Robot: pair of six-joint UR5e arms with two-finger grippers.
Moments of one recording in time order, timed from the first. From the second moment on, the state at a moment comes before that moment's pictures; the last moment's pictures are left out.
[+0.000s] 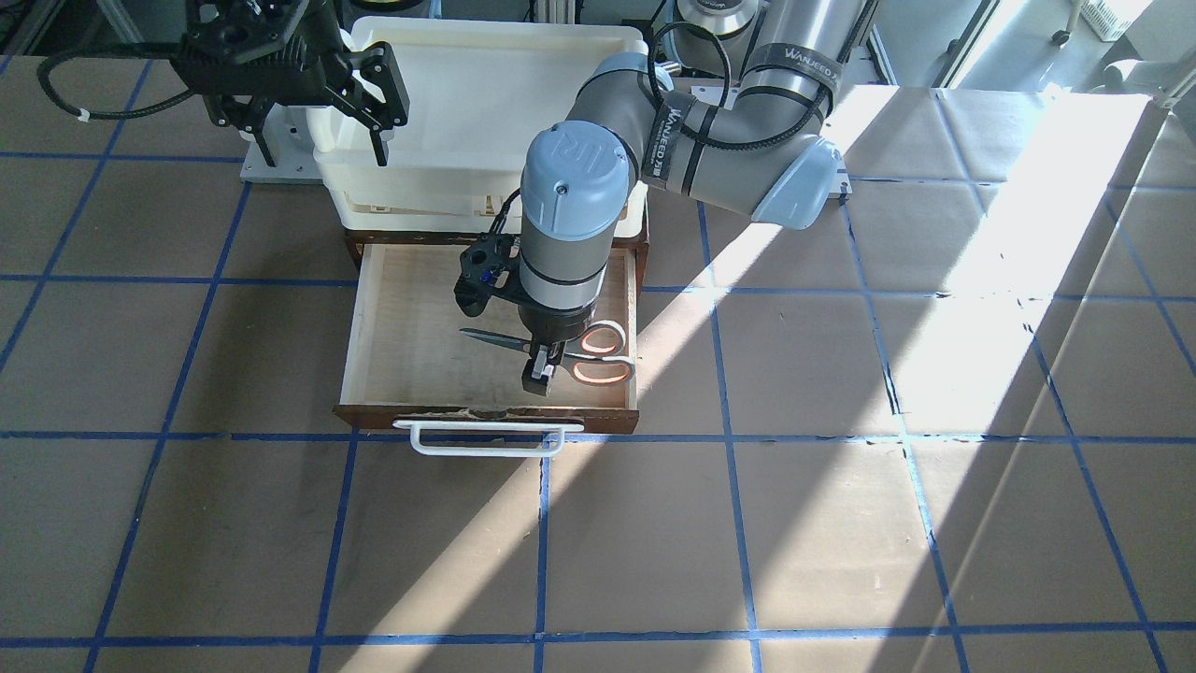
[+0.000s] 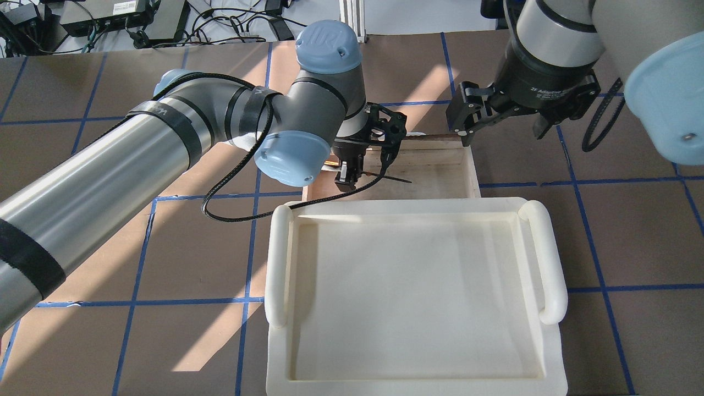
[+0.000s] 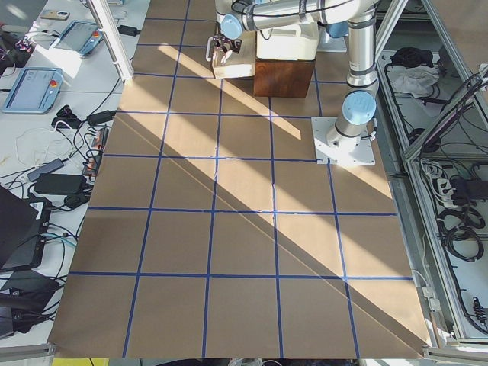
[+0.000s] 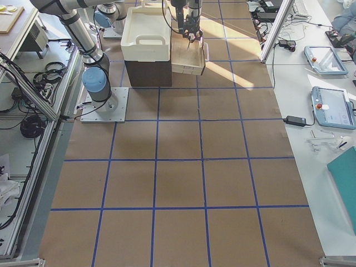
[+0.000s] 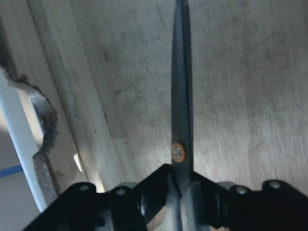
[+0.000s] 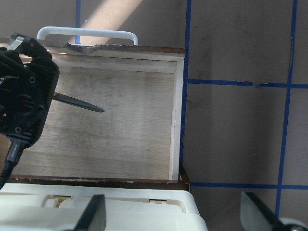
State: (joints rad) left arm -1.96 -1.95 -1.60 -1.16 1.50 1.46; right arm 1.70 -1.69 1.58 -1.54 -1.59 0.07
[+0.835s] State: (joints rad) left arm -1.96 -1.88 -1.59 -1.19 1.49 1.28; right arm 1.70 -1.69 1.58 -1.54 -1.59 0.07
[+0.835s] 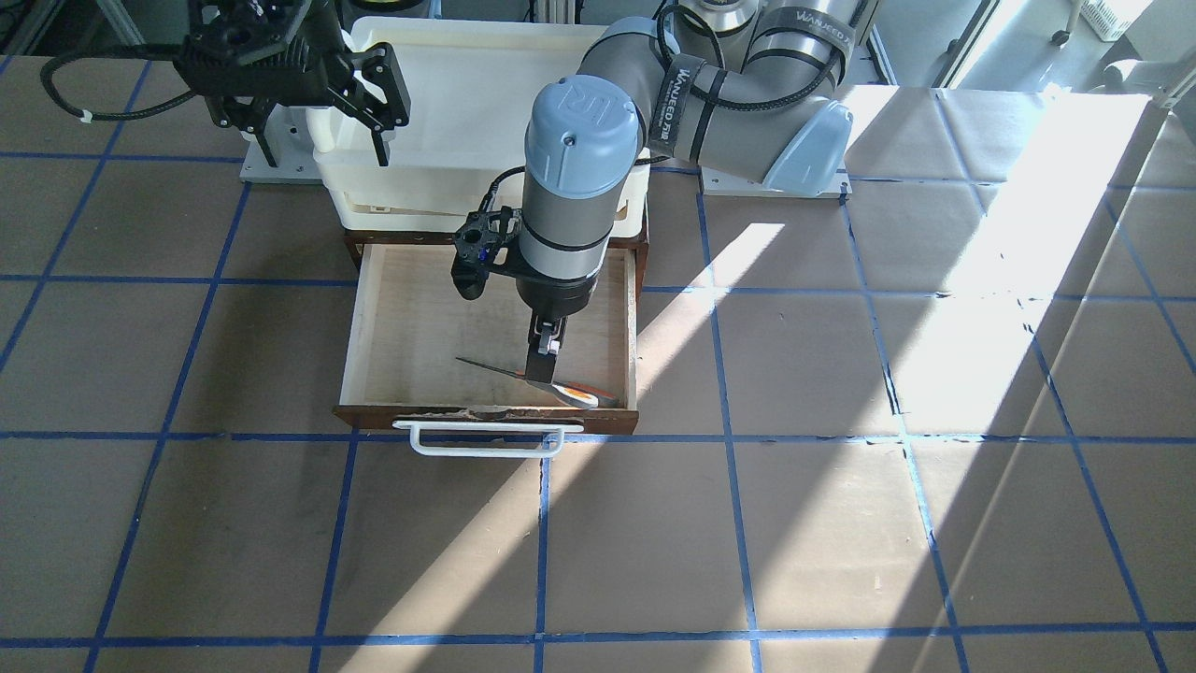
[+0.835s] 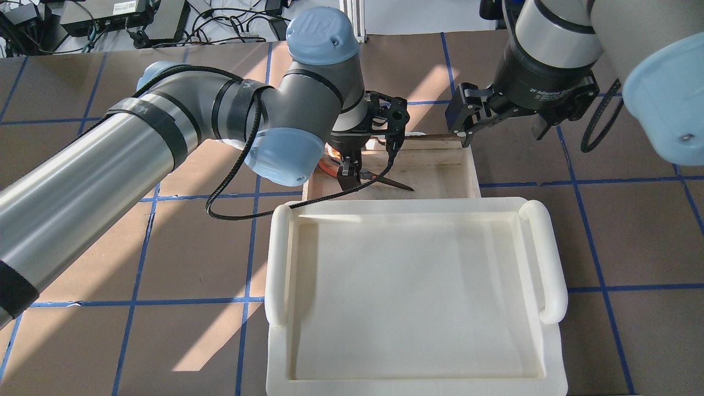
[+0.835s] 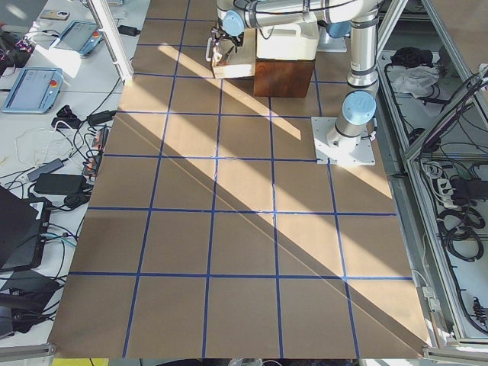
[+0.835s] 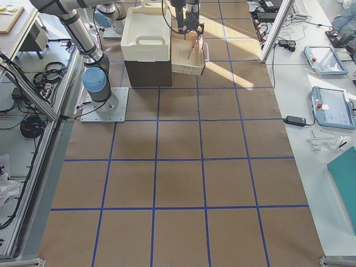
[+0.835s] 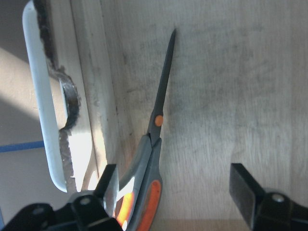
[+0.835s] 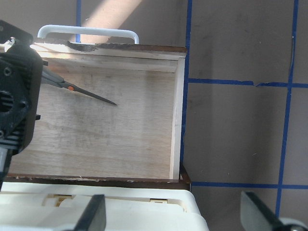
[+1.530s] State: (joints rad) left arm -1.92 -1.75 -1.57 -1.25 1.50 0.66; right arm 1.70 -1.69 1.58 -1.53 -1.57 0.07
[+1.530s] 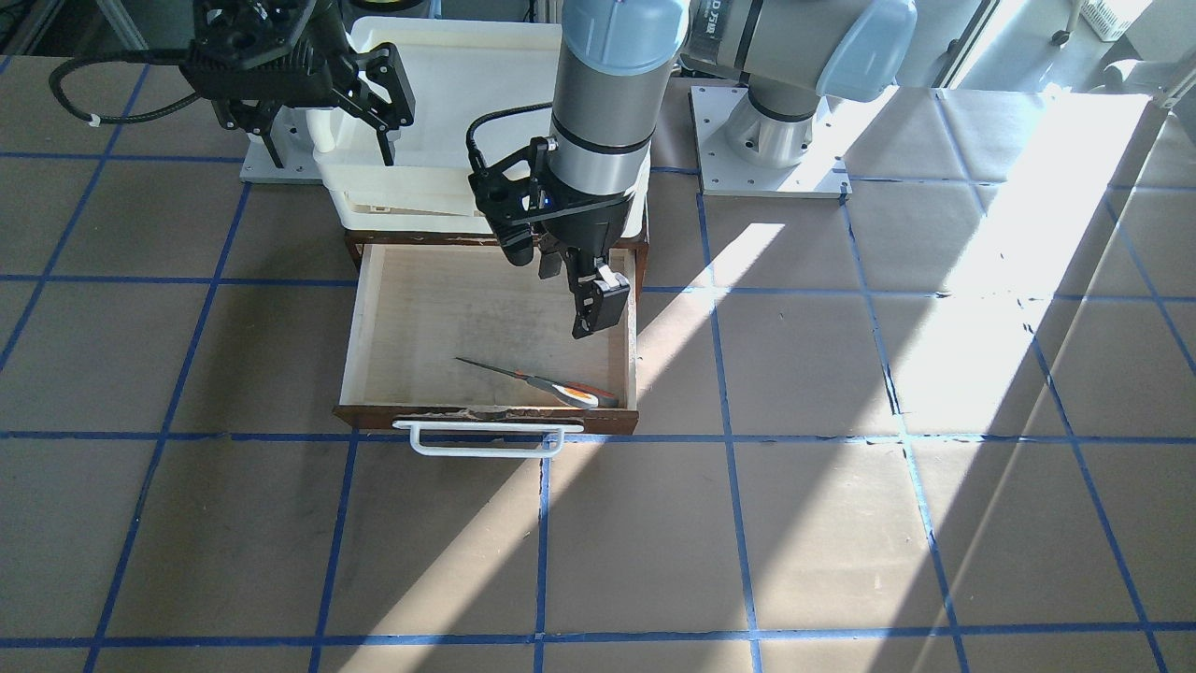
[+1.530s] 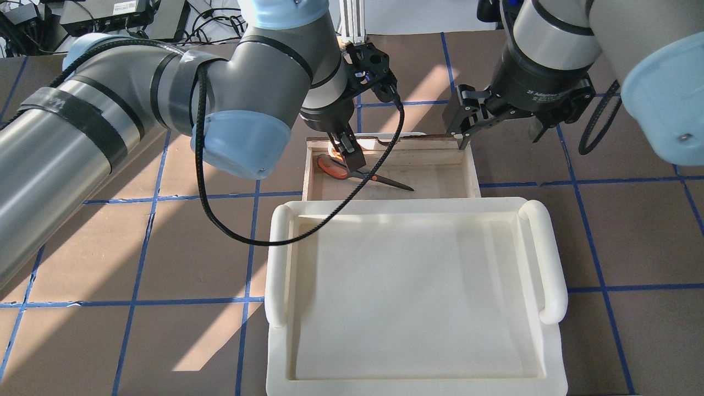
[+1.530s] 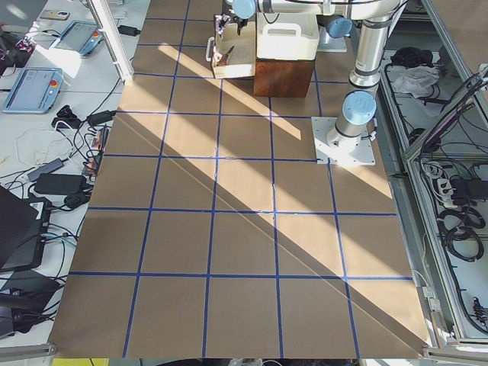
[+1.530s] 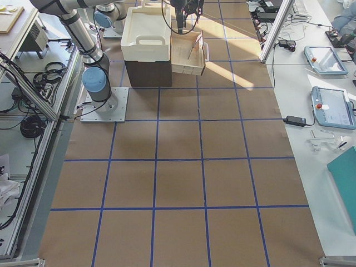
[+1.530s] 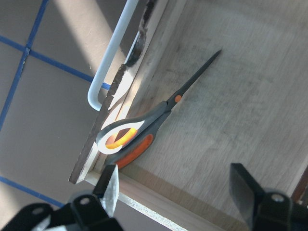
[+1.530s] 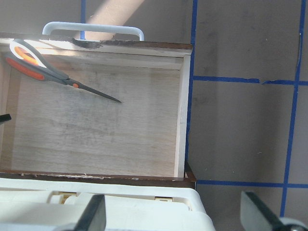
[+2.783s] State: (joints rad) left arm -1.61 -1.60 -1.59 -1.44 1.60 -0.02; right arm 1.70 -1.69 1.58 -1.53 -1.58 0.07
